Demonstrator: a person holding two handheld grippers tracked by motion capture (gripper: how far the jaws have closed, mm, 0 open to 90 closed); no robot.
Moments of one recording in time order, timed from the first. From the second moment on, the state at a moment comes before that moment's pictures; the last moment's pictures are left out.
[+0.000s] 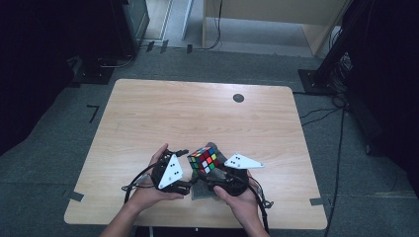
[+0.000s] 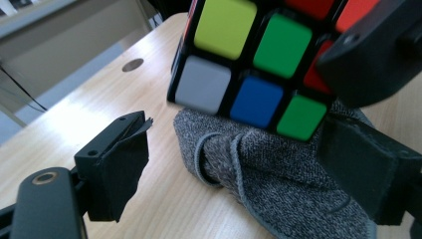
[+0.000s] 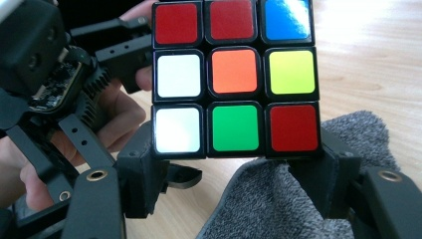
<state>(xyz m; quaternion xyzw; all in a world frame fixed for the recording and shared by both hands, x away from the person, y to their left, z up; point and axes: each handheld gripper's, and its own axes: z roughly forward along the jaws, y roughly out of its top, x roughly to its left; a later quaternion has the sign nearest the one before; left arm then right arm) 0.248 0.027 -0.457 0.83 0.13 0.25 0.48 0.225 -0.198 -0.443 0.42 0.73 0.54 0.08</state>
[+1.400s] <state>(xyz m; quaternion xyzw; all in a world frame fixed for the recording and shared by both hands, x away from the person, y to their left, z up) 0.267 0.060 -0.454 0.81 0.20 0.23 0.49 0.252 -0.214 -0.491 0.42 0.80 0.43 0.08</state>
